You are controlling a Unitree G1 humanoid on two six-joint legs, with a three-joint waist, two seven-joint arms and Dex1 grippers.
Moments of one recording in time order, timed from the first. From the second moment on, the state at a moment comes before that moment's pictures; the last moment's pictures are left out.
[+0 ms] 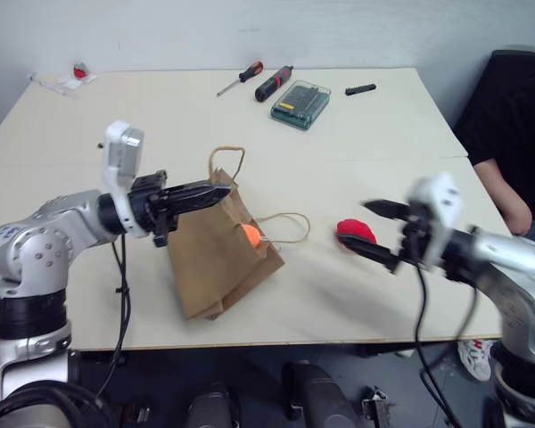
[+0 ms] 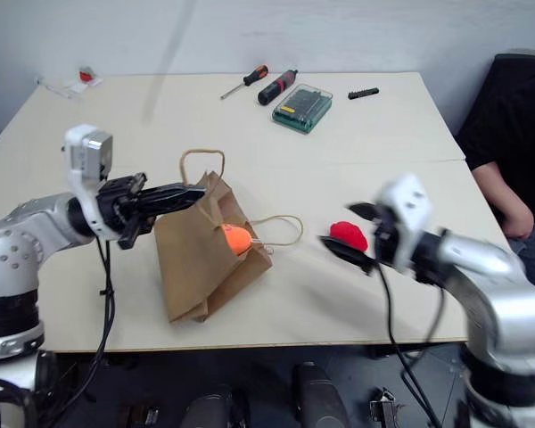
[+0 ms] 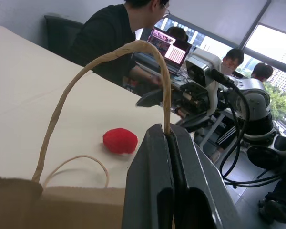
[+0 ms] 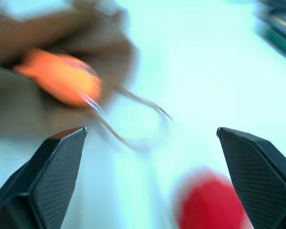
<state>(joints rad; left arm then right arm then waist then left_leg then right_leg) -0.56 0.73 0.27 -0.16 -1.00 1.01 -0.92 -0.10 -0.61 -0.54 -0.69 0.42 1.07 0.83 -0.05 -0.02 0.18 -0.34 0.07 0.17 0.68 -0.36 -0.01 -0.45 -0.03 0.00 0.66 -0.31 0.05</state>
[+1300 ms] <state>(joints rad) -0.58 0.77 0.23 -0.18 -1.02 1.03 -0.97 -0.63 -0.43 -0.04 -0.22 0.50 0.90 0.68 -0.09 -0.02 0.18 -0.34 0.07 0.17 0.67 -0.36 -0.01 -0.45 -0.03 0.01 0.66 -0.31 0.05</state>
